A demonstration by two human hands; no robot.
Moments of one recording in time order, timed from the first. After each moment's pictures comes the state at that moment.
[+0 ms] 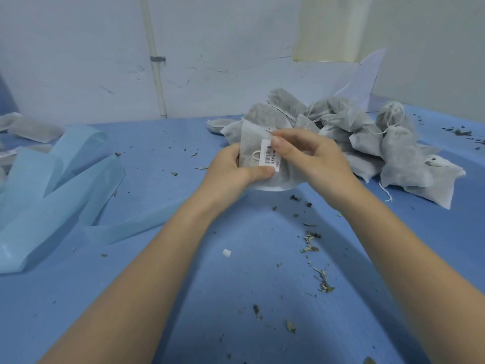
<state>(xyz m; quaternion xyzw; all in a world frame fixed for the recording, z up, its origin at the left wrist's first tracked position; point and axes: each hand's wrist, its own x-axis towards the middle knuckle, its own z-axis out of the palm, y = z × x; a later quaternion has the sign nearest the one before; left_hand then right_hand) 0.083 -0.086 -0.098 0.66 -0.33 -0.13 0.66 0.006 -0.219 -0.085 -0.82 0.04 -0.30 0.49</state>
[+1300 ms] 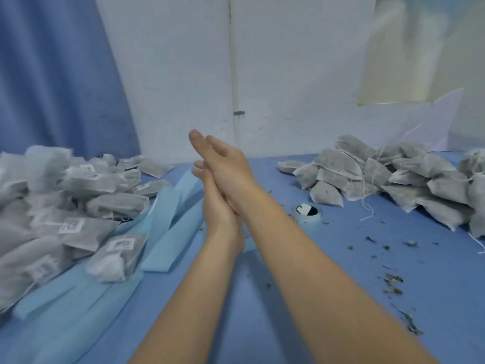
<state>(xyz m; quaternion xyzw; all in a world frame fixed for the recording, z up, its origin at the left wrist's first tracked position) 0.079 0.022 -0.057 0.38 -0.03 0.00 0.92 0.107 0.002 -0.027 -0.66 -0.05 -0.13 0.73</state>
